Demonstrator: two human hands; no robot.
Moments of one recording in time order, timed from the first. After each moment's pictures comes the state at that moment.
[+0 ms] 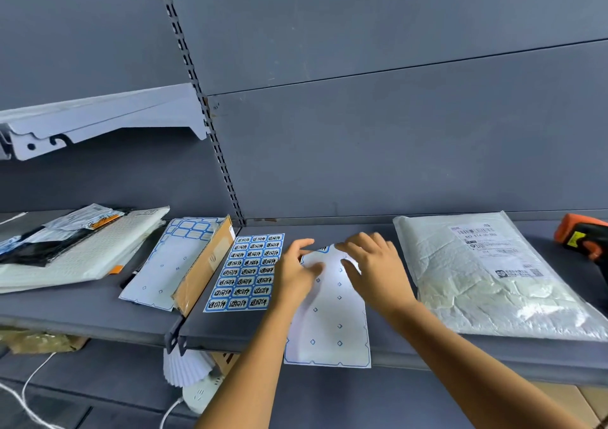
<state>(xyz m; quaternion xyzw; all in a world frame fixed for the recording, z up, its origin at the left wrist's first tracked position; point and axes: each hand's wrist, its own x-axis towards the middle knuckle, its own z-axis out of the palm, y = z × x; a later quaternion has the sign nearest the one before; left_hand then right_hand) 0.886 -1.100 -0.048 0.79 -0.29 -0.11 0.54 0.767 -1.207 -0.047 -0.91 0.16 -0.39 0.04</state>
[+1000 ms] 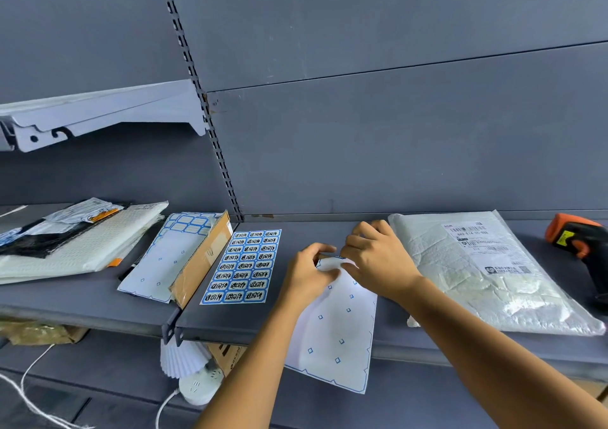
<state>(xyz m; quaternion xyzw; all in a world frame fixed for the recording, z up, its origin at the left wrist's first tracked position) 0.859 -1.110 -0.045 0.76 -0.34 -0.16 0.53 0.760 -1.236 -0.036 -0.91 0.00 -0.39 -0.15</state>
